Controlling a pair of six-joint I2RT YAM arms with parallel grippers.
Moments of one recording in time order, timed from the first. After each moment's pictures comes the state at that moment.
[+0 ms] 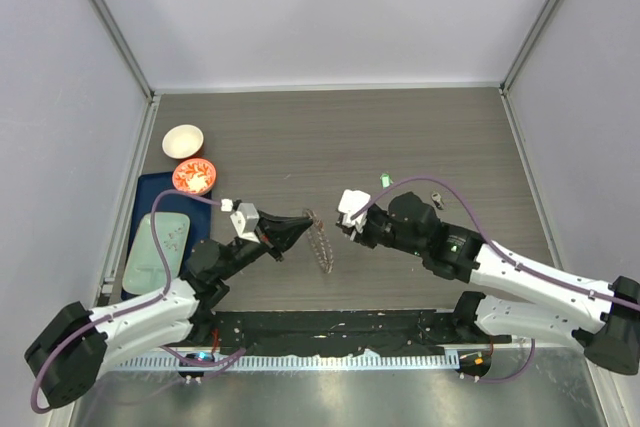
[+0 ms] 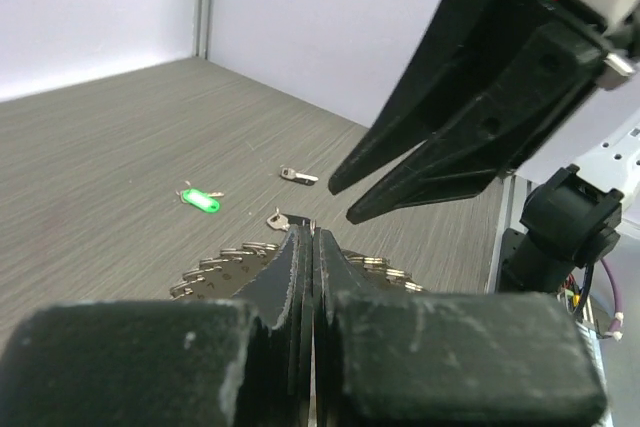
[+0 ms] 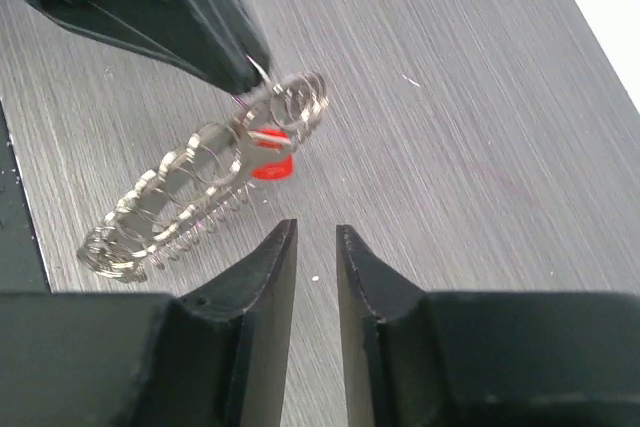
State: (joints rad) left arm -0.80 0.84 0.12 1.01 0.21 -0.29; right arm 1.03 0.97 0.76 -0.16 -0.02 -0.35
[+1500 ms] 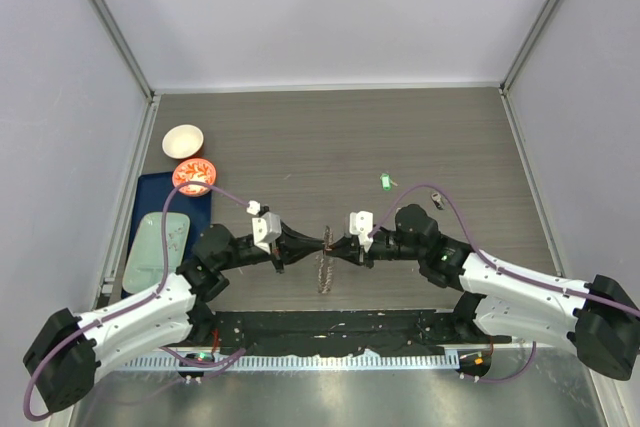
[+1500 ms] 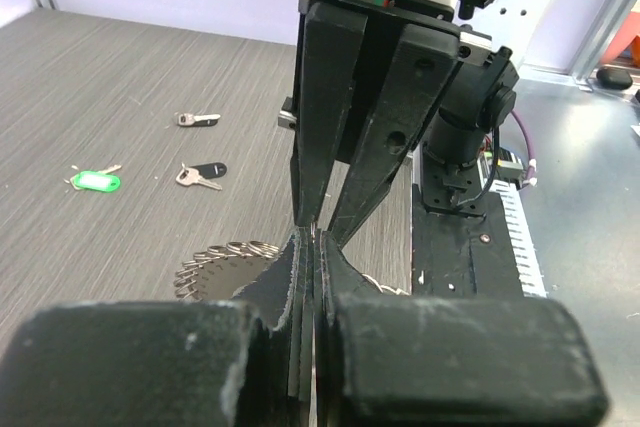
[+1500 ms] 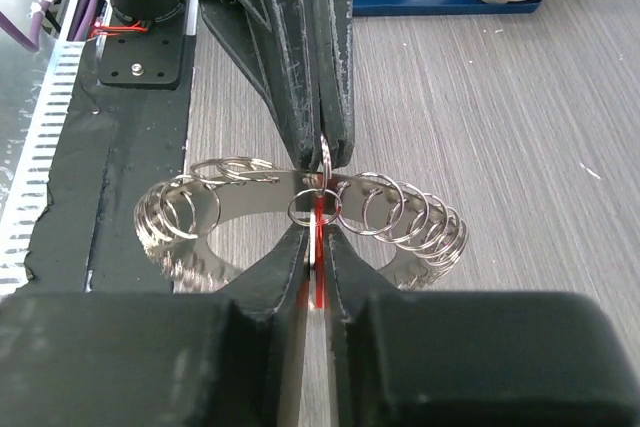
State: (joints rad) left arm -0.80 0.79 0.25 0.67 0.58 -0.13; right arm 0.92 0.96 0.46 0.28 -0.52 -0.26
